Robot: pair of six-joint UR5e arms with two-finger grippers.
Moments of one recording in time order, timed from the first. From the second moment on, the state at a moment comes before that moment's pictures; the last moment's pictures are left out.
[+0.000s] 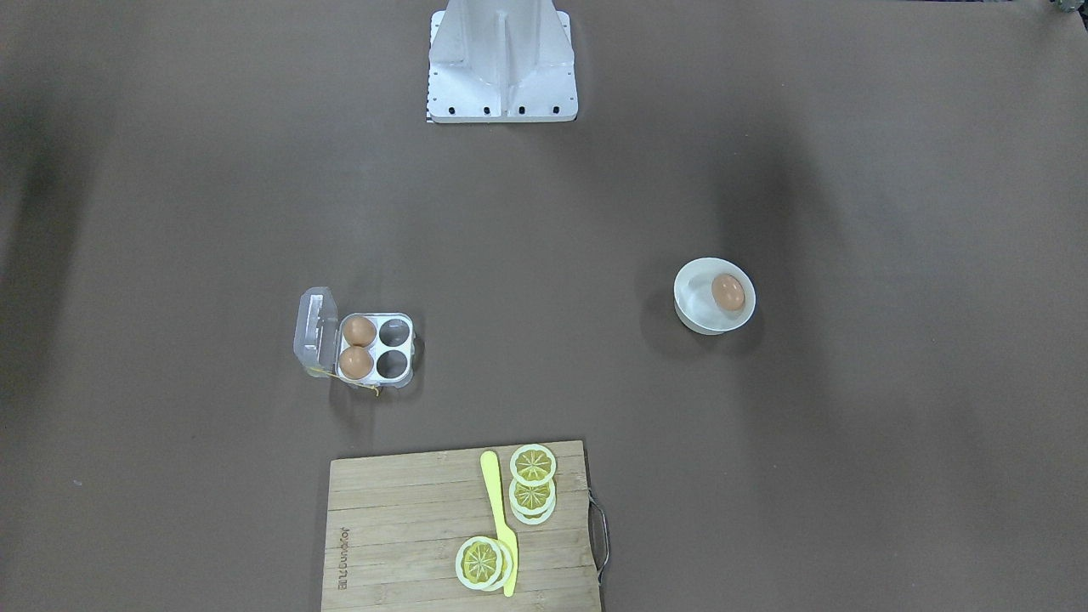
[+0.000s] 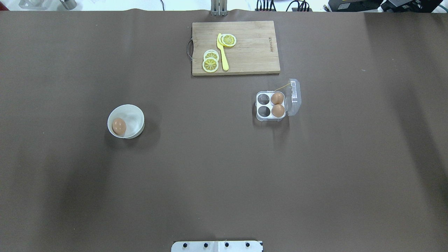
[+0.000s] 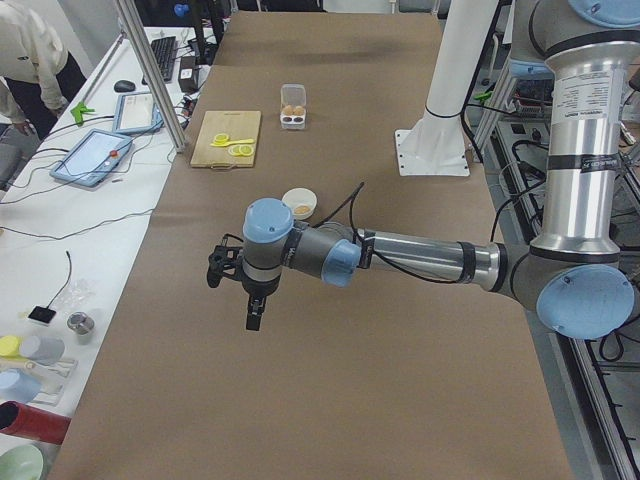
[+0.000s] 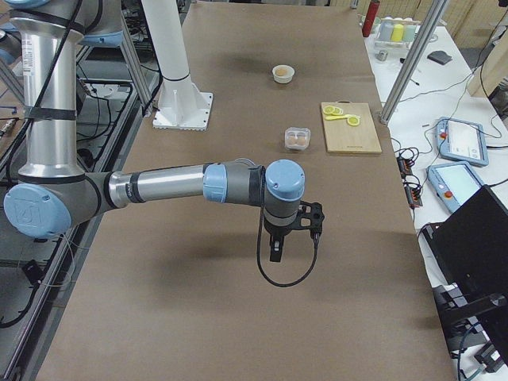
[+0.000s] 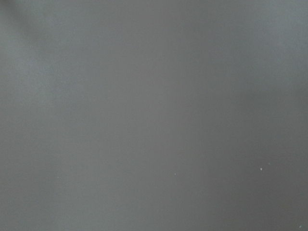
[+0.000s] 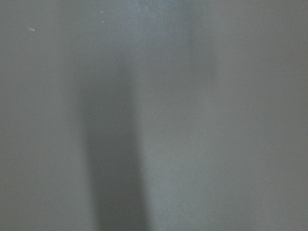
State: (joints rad) left arm -1.52 -1.52 -1.70 -1.80 -2.26 -0.14; right arm 1.63 -1.62 1.80 -1.78 2.39 -0.01
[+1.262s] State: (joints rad) left arm -1.52 -1.53 -1.70 -1.79 -2.27 -0.13; right arm 1.63 -1.62 1.81 -1.78 2.41 -0.01
